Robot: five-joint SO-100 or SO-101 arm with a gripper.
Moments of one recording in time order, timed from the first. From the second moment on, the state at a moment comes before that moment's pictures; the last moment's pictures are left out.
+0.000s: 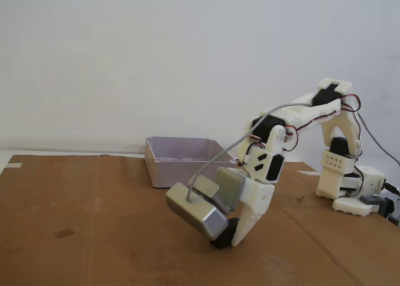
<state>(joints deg) -24.1 51.9 68.4 58.0 7.6</state>
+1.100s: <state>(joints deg) -23.3 51.4 67.6 58.0 7.3</state>
